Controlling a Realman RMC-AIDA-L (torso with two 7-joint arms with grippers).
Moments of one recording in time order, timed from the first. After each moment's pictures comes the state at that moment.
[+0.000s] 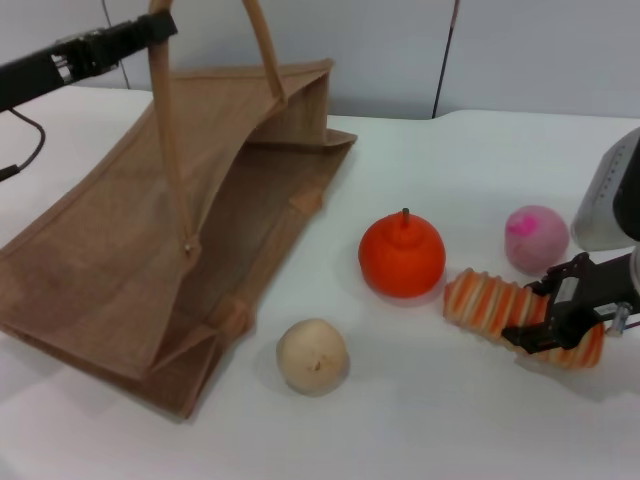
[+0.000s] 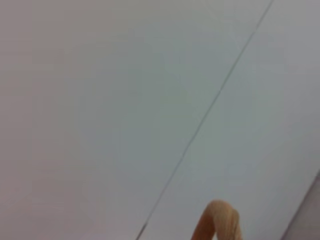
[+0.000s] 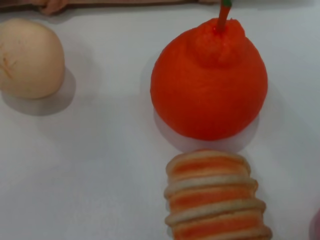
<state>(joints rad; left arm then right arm) -0.79 -2.02 2.86 -0.73 -0.78 1.79 -1.70 0.52 1.94 -1.59 -1.11 -2.30 -1.16 2.13</state>
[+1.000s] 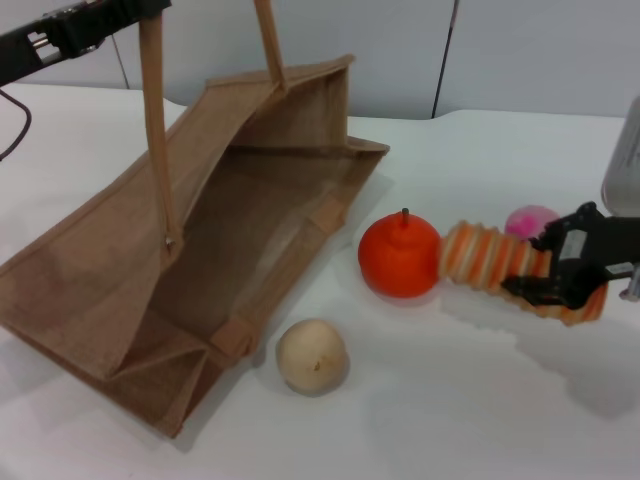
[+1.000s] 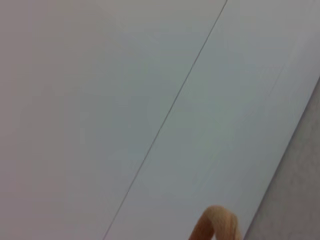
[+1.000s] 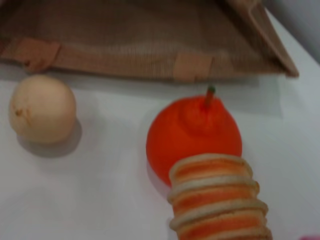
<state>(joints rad) -0.79 -1.99 2.86 -0.74 -0.84 1.93 -1.71 0.45 1.93 -1.53 -1.37 -2.29 -1.25 2.11</state>
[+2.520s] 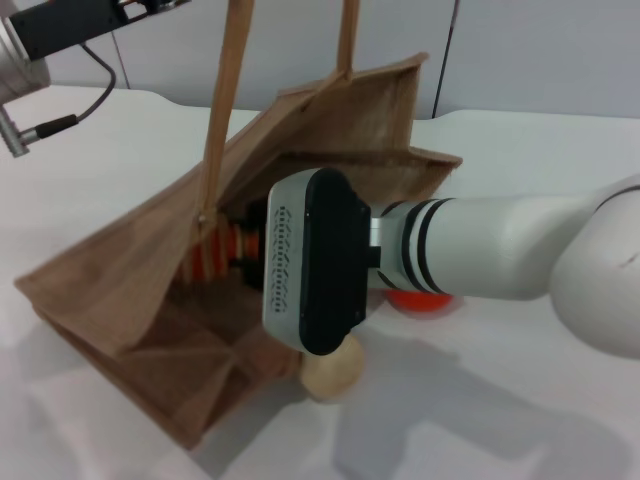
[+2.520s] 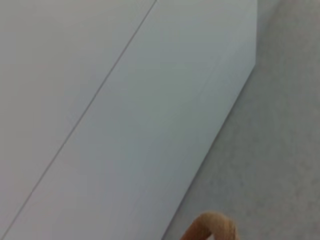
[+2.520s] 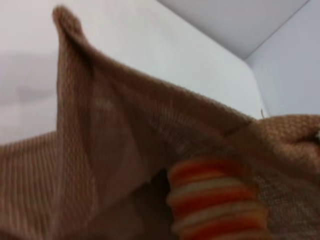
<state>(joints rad) -0.91 -1.98 2.86 -0.59 -0.80 1.97 -1.75 0.77 2.03 -2.27 -1.15 -2.29 -0.42 2.15</state>
